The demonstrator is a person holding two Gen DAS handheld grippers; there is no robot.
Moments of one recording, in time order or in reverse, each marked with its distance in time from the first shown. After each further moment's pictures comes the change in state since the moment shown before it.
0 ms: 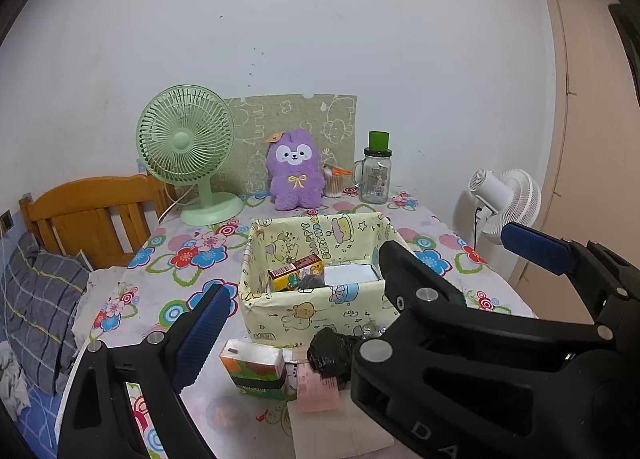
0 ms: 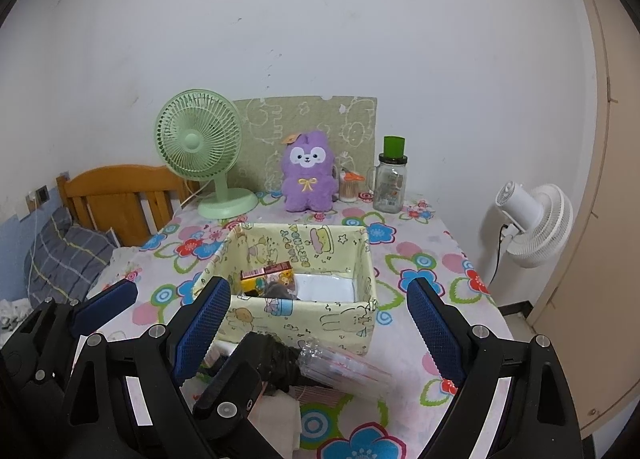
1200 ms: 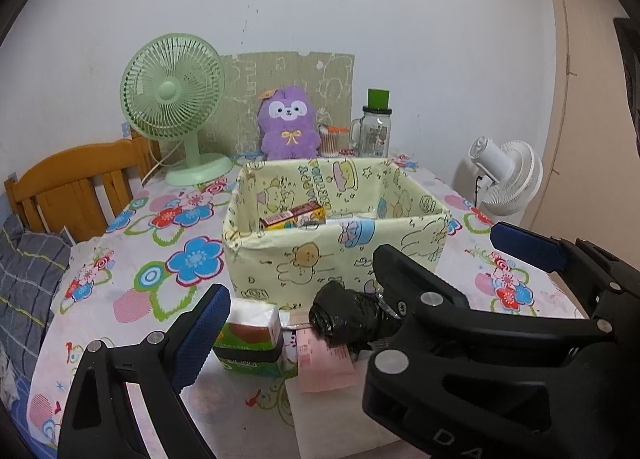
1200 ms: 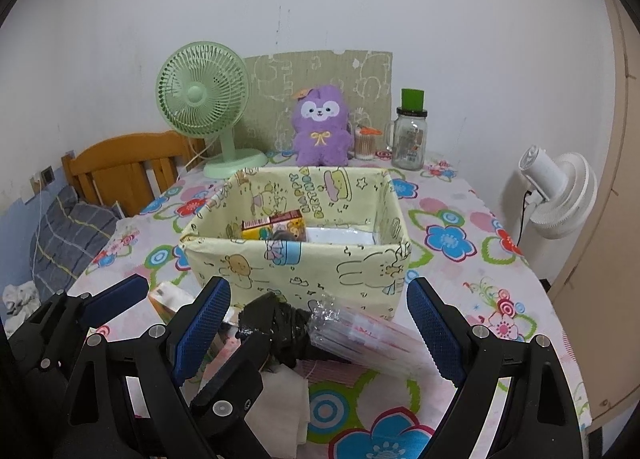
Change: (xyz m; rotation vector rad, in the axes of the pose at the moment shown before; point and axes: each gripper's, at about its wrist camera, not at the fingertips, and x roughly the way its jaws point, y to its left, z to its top) left arm 0.043 0.014 -0.042 -0.002 0.098 -0.041; right arm 0.051 0.004 -0.045 0.006 0.101 0.054
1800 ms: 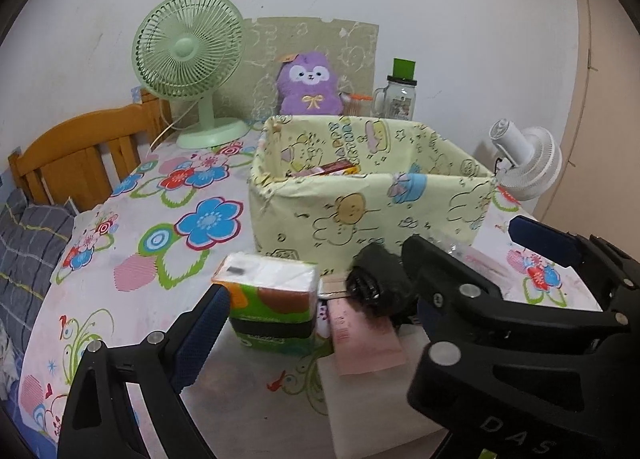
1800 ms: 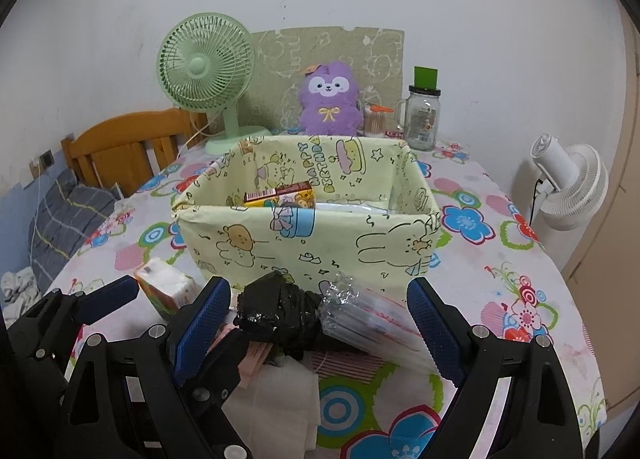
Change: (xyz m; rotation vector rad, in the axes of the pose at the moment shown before) left arm 0.024 0.024 -0.020 -0.044 0.090 0.031; right arm 0.029 0.009 -0.014 -0.020 0.058 0.009
